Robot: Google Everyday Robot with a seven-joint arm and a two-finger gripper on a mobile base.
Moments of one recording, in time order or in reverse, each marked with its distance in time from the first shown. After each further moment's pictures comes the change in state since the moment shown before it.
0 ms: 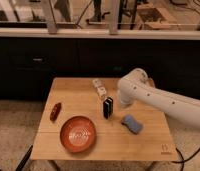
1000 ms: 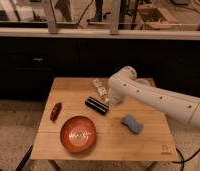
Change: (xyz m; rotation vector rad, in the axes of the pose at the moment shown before) arm -0.036 -0.022 0.011 -0.011 -0.031 -0.054
